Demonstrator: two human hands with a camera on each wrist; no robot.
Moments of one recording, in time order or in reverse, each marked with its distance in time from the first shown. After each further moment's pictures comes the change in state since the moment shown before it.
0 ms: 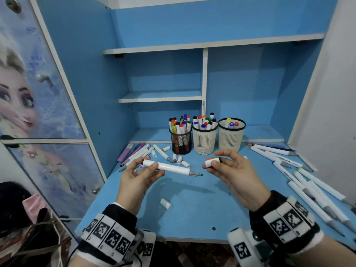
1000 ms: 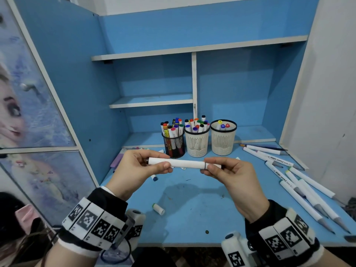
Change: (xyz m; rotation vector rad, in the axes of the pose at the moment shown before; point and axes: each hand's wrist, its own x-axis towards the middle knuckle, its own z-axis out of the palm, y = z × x) left_hand -0.008 0.048 0.046 0.534 -0.377 0.082; right_hand -0.021 -0.015 0.000 -0.090 0.054 -0.149
